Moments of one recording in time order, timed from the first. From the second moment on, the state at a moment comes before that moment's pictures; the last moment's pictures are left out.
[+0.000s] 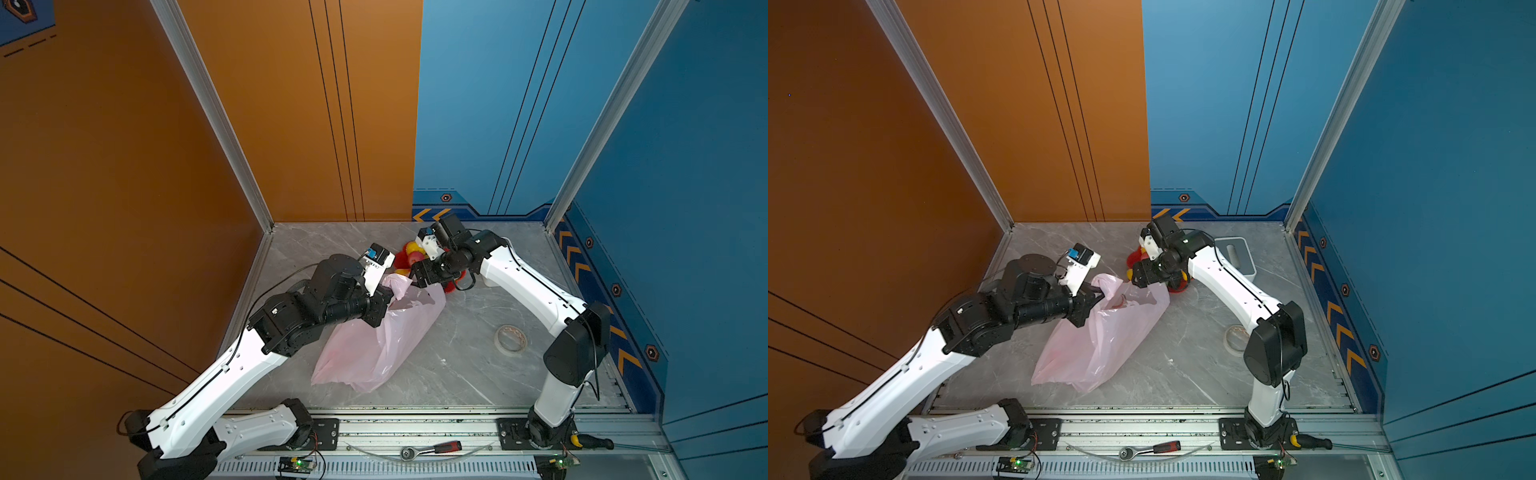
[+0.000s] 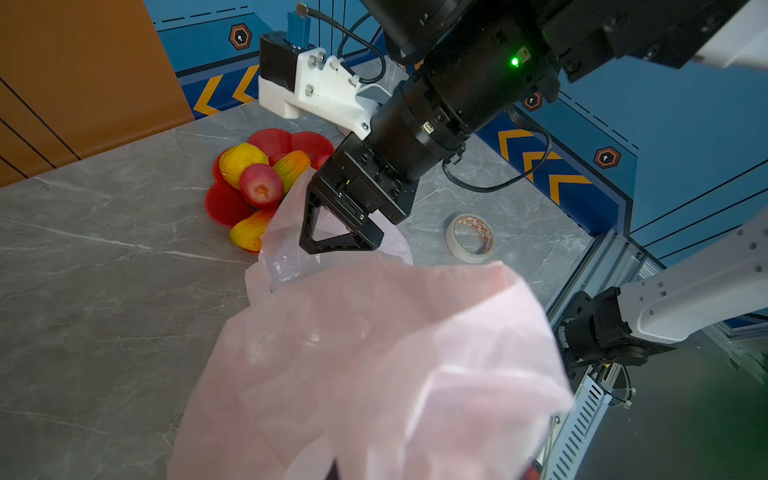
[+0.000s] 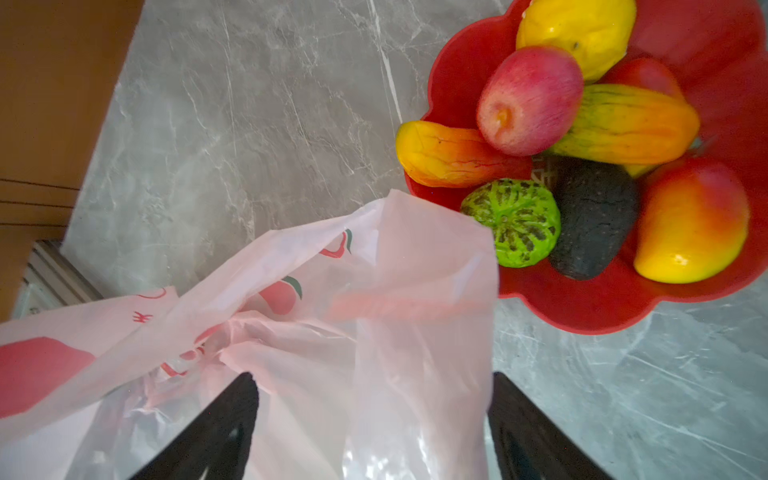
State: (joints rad) left arm -0.81 1.07 1.37 -0.85 0.02 -0.23; right arm 0.60 1.79 1.76 -1.01 -0.21 0.21
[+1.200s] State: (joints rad) left arm -0.83 0.89 1.10 -0.86 -0.05 -0.28; right arm 0.61 1.15 1.24 -0.96 -0.20 0.30
